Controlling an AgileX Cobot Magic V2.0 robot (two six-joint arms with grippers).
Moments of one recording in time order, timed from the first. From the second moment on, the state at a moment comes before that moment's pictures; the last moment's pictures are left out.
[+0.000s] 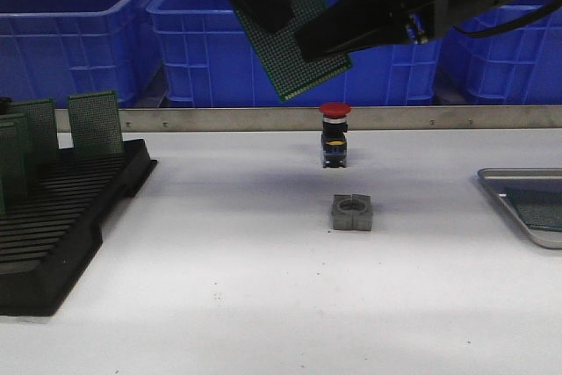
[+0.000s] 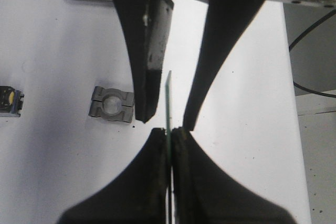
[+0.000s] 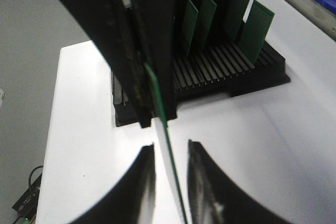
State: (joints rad) left arm -0.44 1.85 -1.71 -0.65 1.23 1.26; right arm 0.15 1.69 -1.05 1.42 1.03 -1.85
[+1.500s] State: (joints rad) left arm -0.44 1.85 -1.71 -0.65 1.23 1.26; right arm -0.46 1.73 -1.06 1.20 1.01 -1.12
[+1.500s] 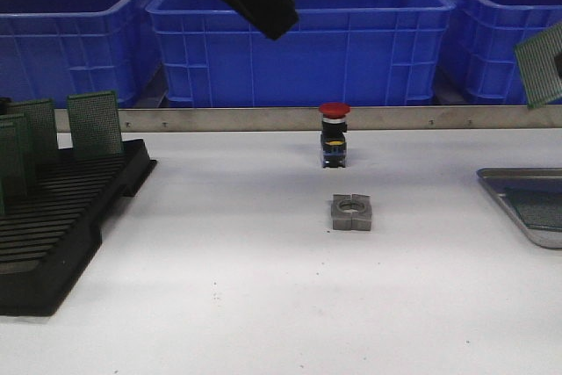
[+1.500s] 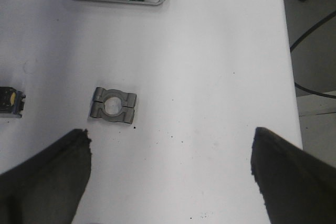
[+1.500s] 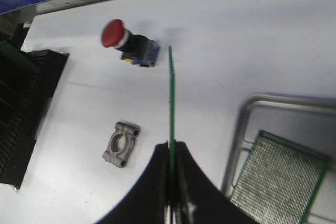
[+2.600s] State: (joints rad) left arm -0.44 1.85 -1.71 -0.65 1.23 1.26; right arm -0.49 1.97 -1.06 1.15 1.01 -0.96
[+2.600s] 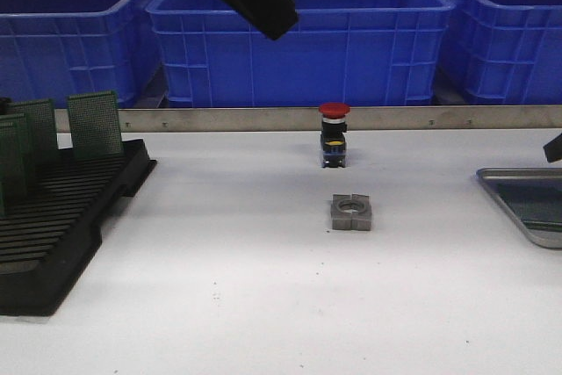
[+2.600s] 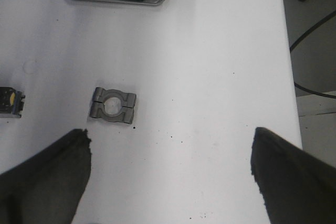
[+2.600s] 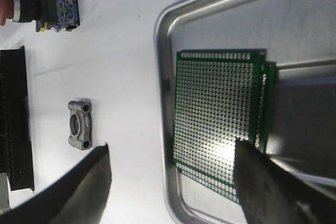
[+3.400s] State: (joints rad) left arm -0.44 1.83 -1.70 -0.66 1.14 1.15; right arm -0.42 1.80 -1.06 1.14 0.90 -0.96
